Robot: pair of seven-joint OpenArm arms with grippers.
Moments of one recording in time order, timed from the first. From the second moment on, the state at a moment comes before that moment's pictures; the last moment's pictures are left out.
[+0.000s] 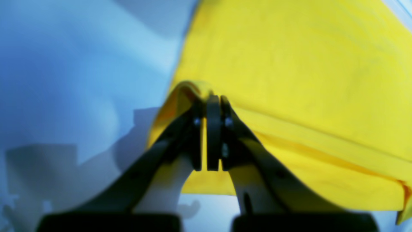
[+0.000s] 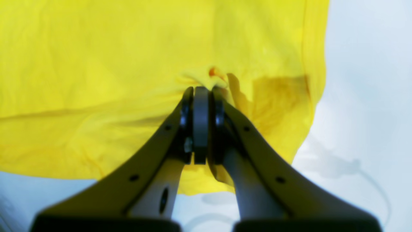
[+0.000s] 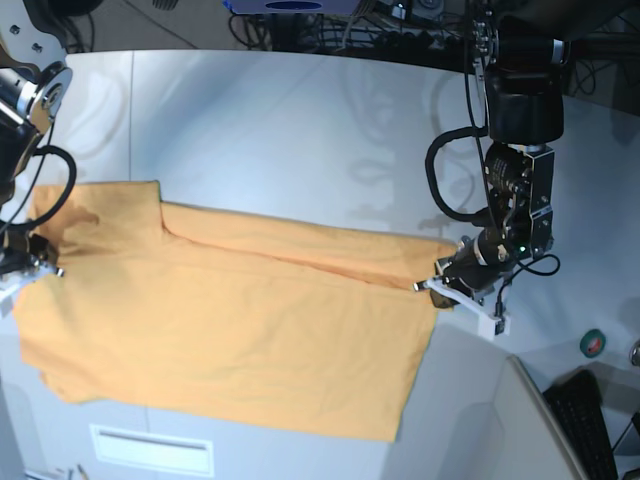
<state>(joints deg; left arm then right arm) -12.8 -10.8 -7.0 60.6 -25.8 -12.0 32.5 20.6 16.9 34.7 49.2 9.1 24.1 -52.5</state>
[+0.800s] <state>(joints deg) -0.4 -10.7 -21.3 74.5 -25.9 -12.0 32.8 4.3 11.7 44.1 69.5 9.1 24.0 -50.0</state>
